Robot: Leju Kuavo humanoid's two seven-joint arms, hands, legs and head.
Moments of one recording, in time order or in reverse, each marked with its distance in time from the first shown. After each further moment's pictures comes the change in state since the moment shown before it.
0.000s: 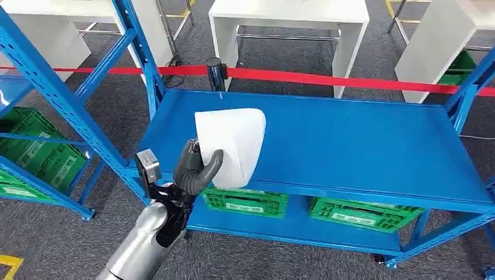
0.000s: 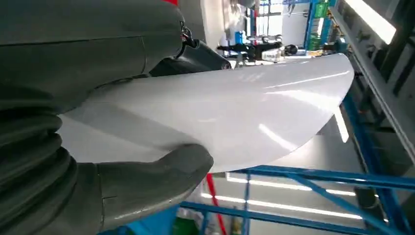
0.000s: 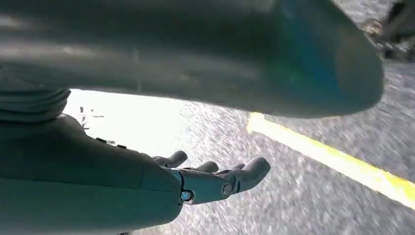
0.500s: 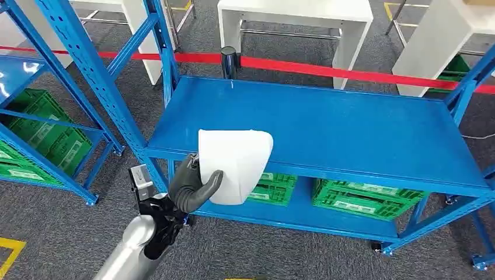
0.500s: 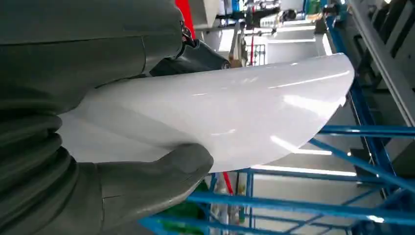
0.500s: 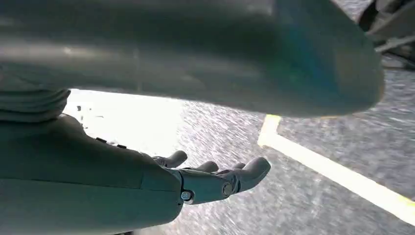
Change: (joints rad) left arm 0.091 0.042 0.018 -0.153 -0.012 -0.168 0.089; right arm 0.001 0.006 0.001 0.000 0.013 -0.026 -0.031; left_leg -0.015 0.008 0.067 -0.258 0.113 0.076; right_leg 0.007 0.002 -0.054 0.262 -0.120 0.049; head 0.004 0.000
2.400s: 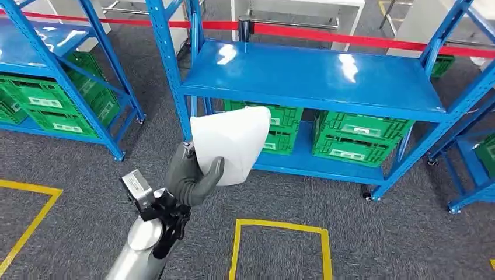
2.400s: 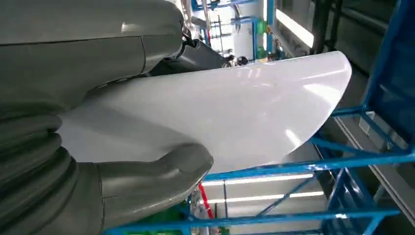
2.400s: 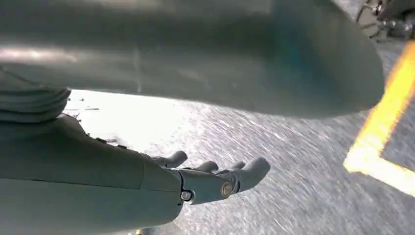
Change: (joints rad) left arm 0.011 -0.127 0.037 -0.085 -0.244 0.170 -0.060; right arm -0.041 -0.043 0.033 -0.009 0.025 -0.011 0.015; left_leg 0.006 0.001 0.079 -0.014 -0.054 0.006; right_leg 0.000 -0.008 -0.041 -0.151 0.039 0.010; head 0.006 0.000
